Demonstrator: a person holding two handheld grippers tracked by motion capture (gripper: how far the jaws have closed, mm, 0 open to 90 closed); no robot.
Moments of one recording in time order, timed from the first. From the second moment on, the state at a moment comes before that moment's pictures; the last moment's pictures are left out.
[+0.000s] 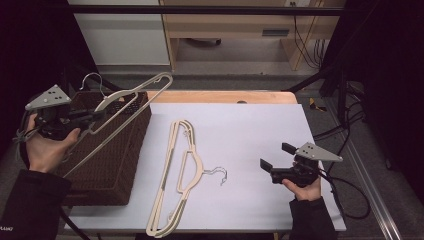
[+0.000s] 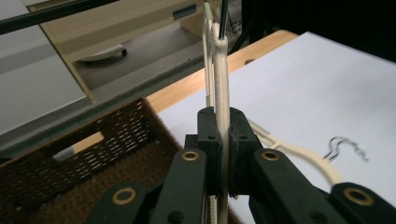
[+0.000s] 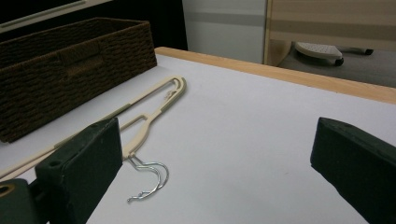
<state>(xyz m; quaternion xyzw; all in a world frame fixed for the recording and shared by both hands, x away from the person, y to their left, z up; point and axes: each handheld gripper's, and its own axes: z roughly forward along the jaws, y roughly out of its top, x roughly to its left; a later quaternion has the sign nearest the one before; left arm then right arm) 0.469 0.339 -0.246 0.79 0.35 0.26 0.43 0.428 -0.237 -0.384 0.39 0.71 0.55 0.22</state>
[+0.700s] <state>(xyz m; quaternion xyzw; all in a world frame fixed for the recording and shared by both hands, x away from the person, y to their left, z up) 0.498 0.411 -0.284 0.78 0.39 0.28 0.41 0.430 -0.235 -0.387 0.39 0.71 0.54 0.22</state>
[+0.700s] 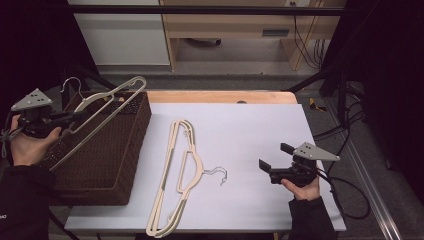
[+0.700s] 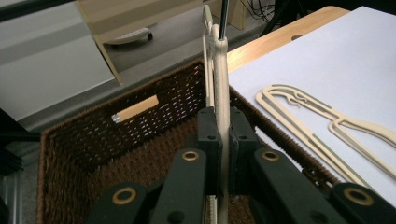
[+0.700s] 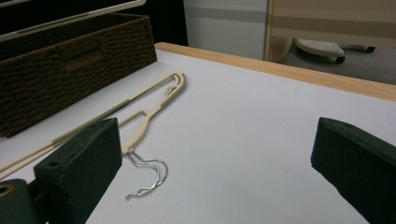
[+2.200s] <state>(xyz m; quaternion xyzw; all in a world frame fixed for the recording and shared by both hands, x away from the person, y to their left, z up) 0.490 0.381 -0.378 0.83 0.42 0.21 0.30 0.431 -0.230 -0.390 0.38 0.72 0.54 0.20</state>
